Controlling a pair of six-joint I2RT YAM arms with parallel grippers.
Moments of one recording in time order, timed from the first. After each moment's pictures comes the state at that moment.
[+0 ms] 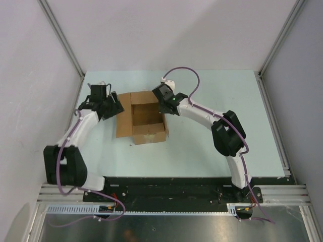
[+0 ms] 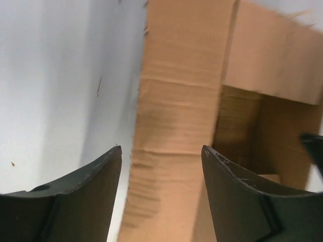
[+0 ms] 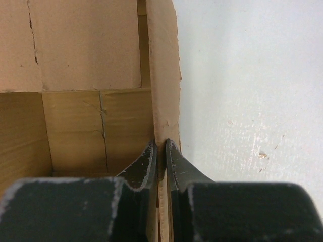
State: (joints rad) left arm -0.06 1.47 1.10 -0.53 0.02 -0.47; right arm 0.77 2.11 1.78 -0.53 0.33 0.62
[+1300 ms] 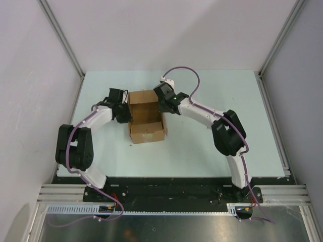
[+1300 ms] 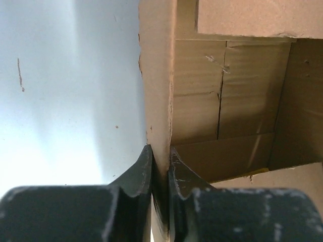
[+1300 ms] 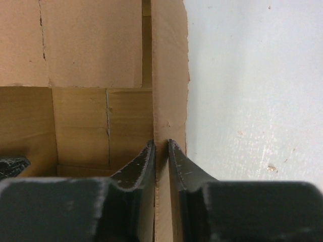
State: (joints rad) left arm -0.18 1.65 1.09 -0.45 0.09 -0.42; right arm 0.75 2.11 1.77 -0.48 0.28 0.60
